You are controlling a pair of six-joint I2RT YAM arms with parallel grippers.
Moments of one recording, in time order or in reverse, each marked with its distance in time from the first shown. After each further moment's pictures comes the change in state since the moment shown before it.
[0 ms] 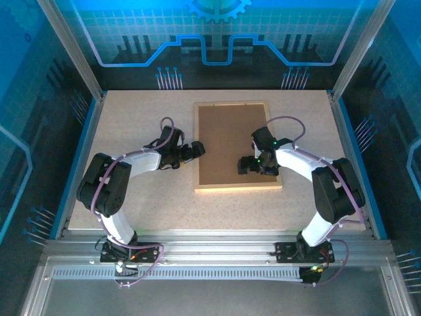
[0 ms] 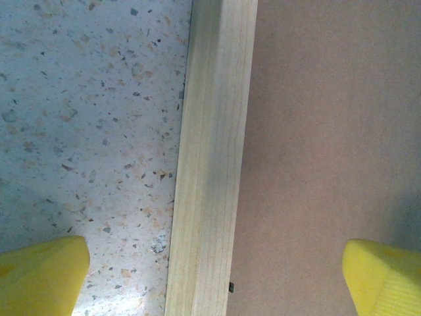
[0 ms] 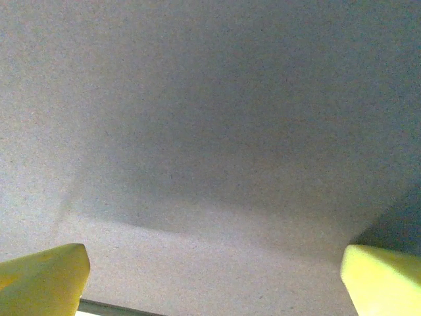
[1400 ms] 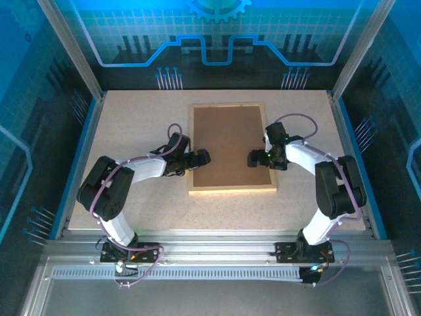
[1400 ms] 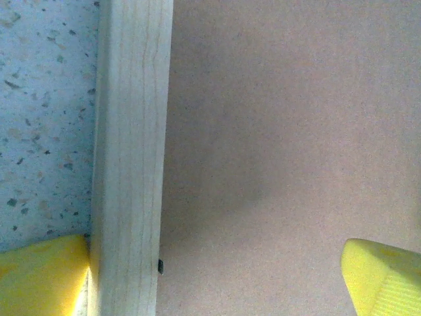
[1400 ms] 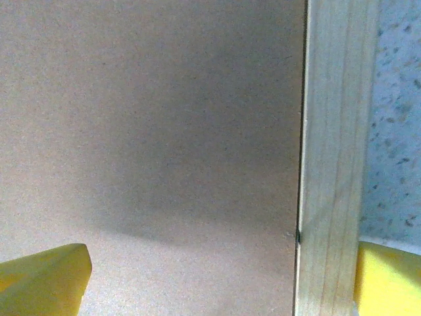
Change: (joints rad) left arm -0.102 -0.027 -0.052 -0.007 -0.070 -0.015; right arm -0.145 0.023 -0.002 0.063 -0.031 -0.086
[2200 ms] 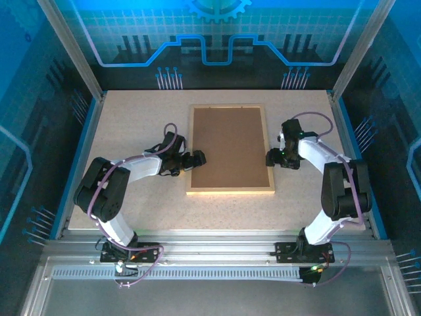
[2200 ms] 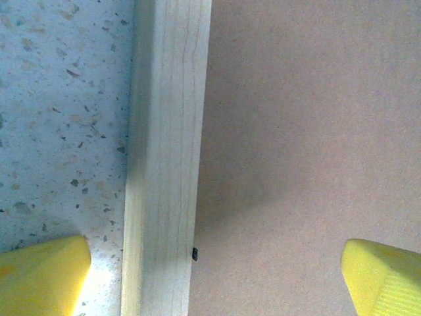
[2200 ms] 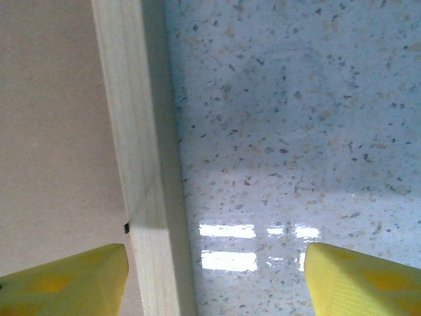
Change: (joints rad) left arm 0.057 -0.022 0.000 -0.078 0.051 0.068; right arm -0.147 -0.025 0.039 -0.145 0.065 -0.095
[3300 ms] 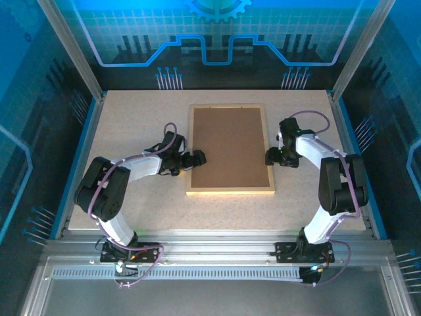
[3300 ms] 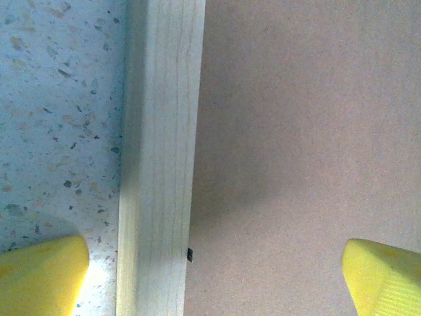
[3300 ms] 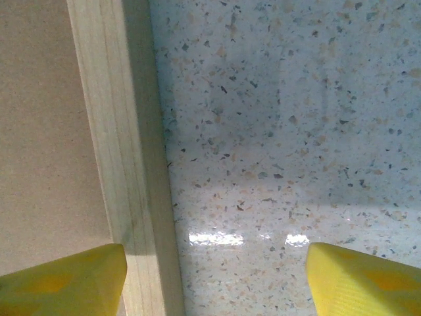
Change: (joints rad) left arm 0.003 0.006 0.005 0.001 0.023 0.000; right arm 0.009 0.053 0.034 0.002 0.030 -0.007
